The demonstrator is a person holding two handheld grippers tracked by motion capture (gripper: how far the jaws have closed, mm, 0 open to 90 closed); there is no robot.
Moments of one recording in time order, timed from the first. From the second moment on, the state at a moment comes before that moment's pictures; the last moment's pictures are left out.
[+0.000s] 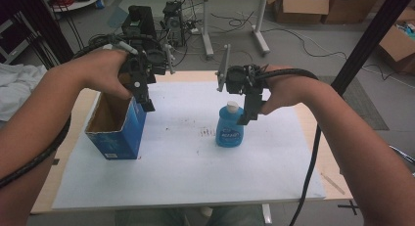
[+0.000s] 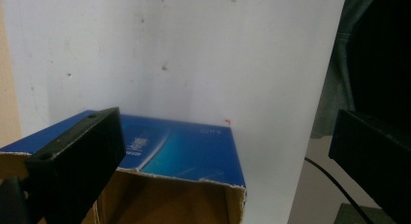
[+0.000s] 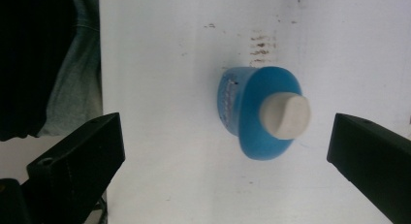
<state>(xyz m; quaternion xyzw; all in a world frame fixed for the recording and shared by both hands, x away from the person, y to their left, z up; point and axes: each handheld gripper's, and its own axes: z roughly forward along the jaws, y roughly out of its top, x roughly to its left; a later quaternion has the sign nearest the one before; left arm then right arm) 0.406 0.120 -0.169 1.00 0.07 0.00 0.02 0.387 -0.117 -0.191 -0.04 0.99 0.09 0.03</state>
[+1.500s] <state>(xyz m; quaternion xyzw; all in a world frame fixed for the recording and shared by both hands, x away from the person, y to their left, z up) 0.408 0.111 -0.183 1.00 0.06 -0.01 0.01 0.441 -0.109 -0.268 -0.02 1.00 0.05 -0.01</state>
